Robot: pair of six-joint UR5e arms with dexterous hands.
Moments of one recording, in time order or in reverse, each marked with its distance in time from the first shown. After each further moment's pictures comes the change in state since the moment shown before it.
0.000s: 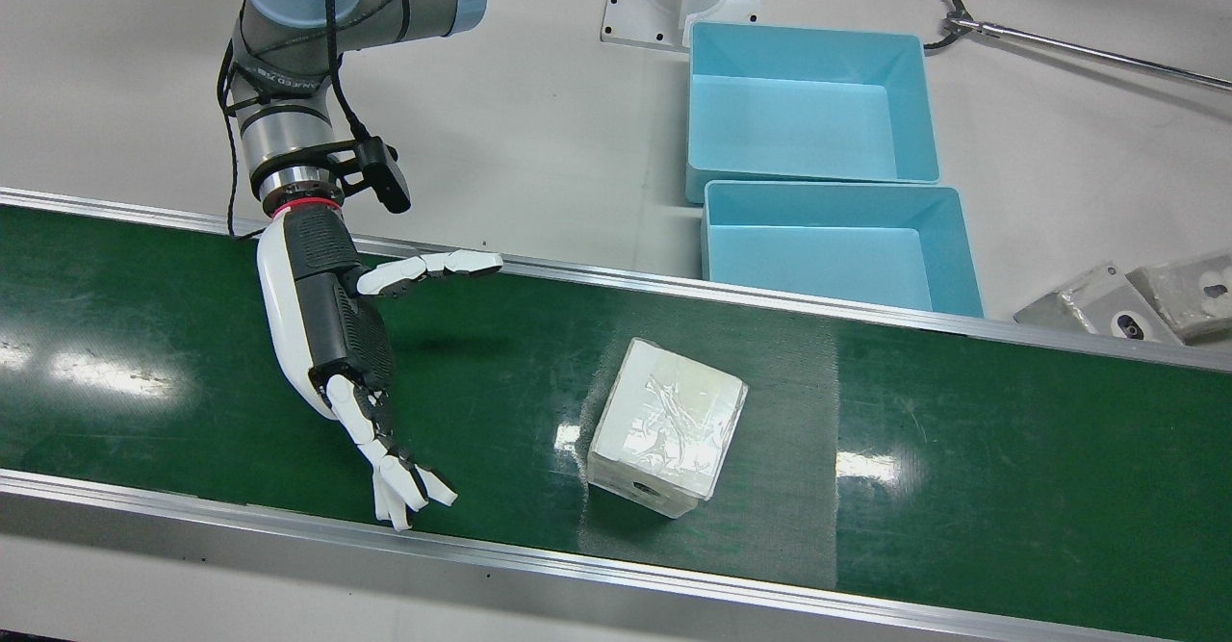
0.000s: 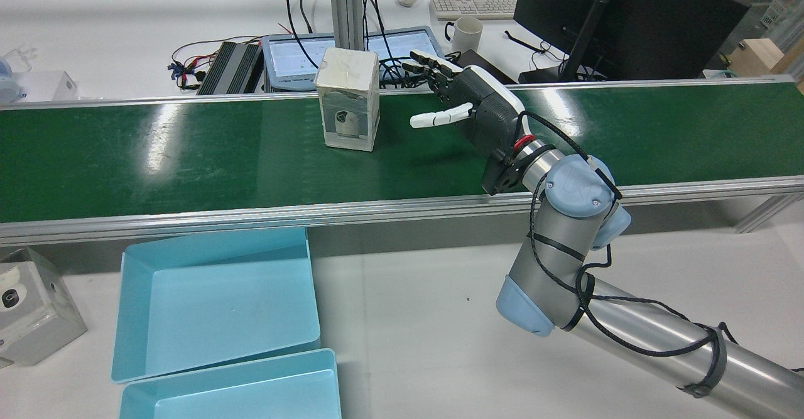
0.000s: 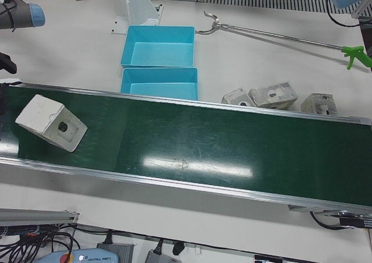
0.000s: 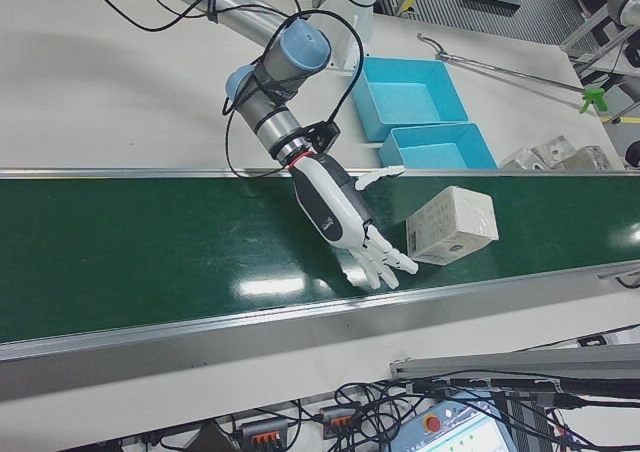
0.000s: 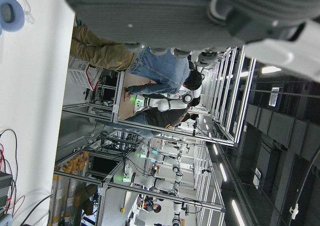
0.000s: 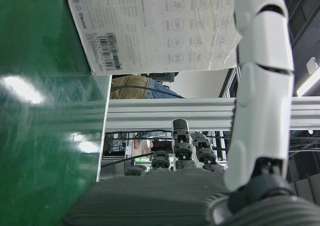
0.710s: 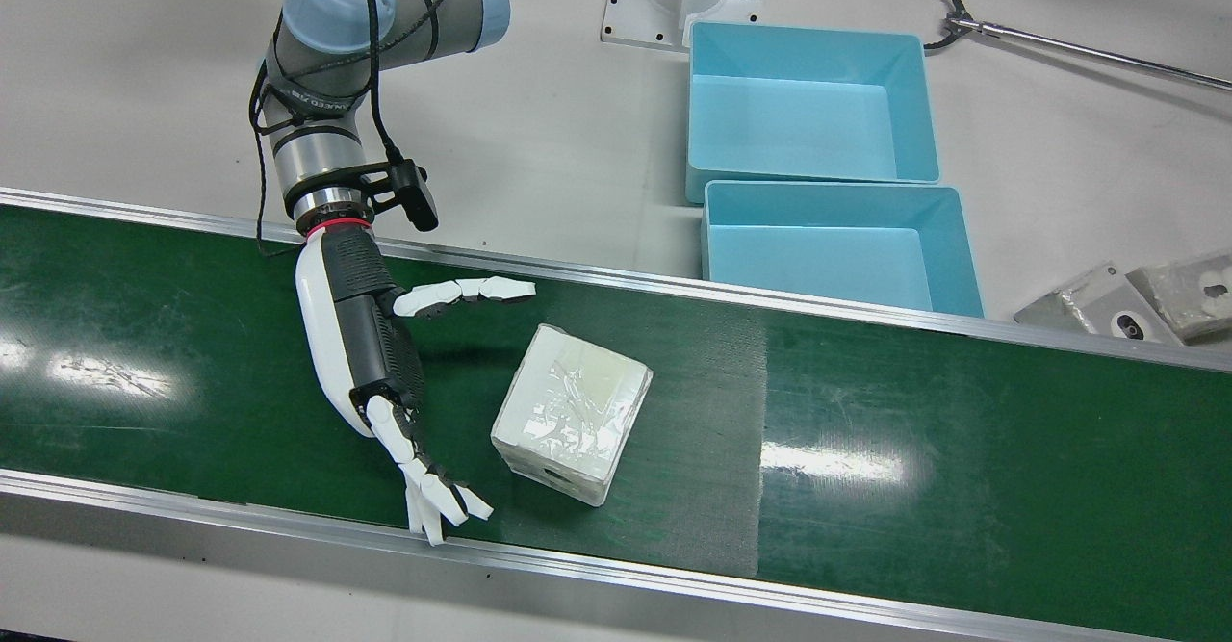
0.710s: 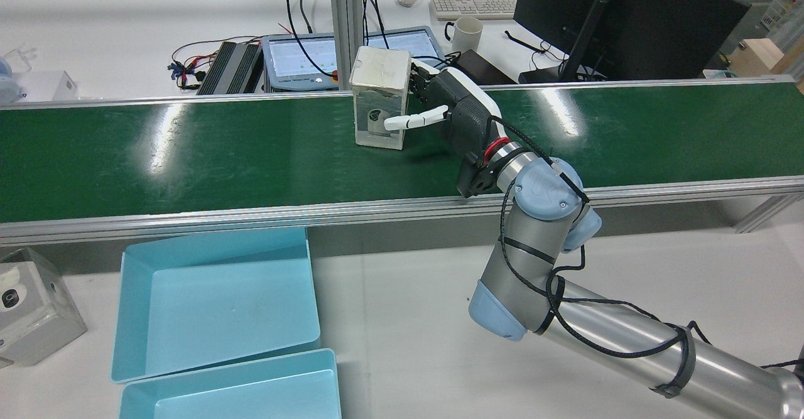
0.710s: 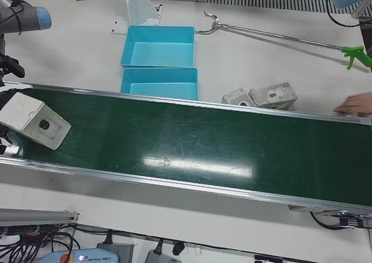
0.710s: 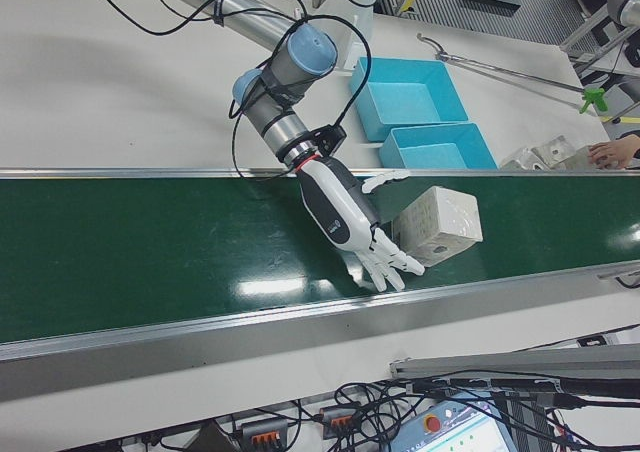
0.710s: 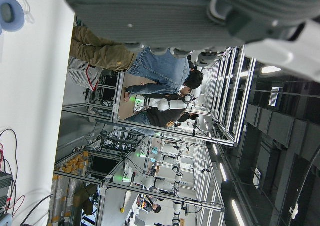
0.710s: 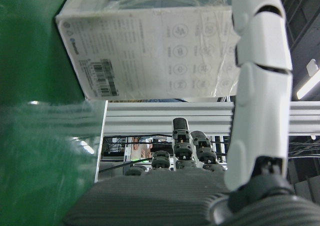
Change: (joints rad) left arm 0.000 0.000 0.000 0.000 0.000 0.000; right arm -0.037 0.071 -0.054 0.000 0.040 -0.032
